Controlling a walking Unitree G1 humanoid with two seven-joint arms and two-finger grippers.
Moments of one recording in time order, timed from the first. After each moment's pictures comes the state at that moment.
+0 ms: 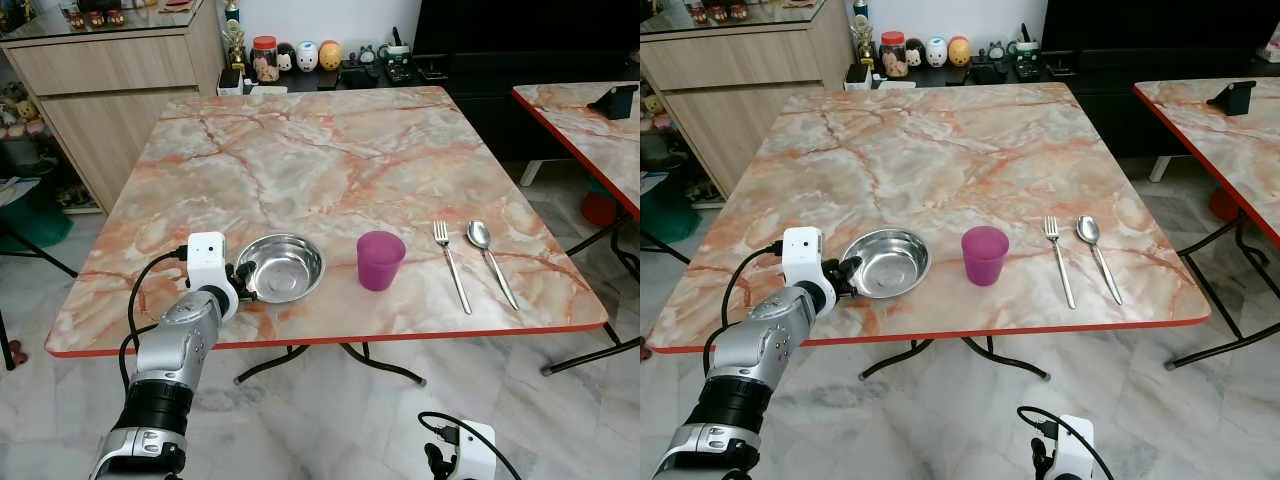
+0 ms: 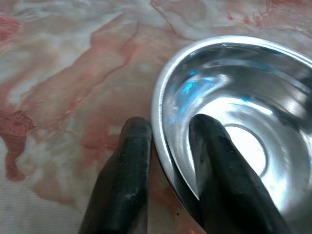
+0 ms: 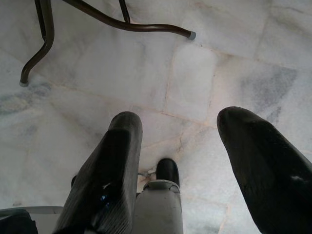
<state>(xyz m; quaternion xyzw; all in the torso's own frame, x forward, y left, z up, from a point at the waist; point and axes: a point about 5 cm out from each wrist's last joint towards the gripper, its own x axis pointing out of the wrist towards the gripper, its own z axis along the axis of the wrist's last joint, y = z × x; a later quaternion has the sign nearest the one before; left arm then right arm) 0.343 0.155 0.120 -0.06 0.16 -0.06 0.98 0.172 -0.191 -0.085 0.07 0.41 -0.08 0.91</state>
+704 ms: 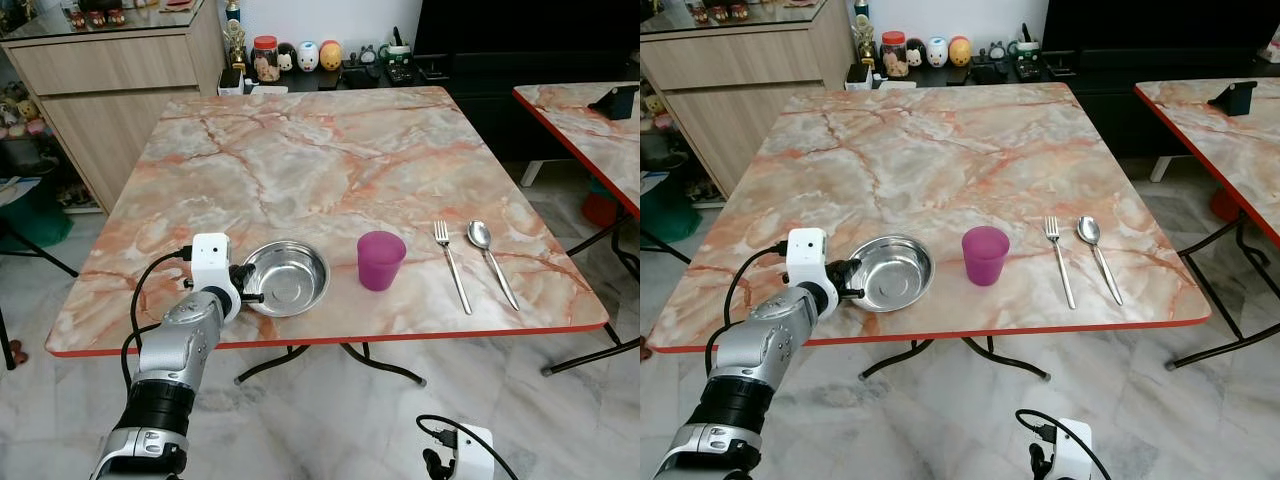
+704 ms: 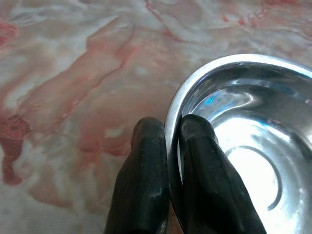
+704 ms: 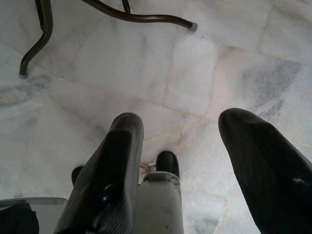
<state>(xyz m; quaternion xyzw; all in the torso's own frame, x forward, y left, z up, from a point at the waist) 0.343 0.154 0.122 -0.06 0.16 -0.06 0.98 0.168 -0.190 -0.088 0.07 0.42 -0.08 0.90</state>
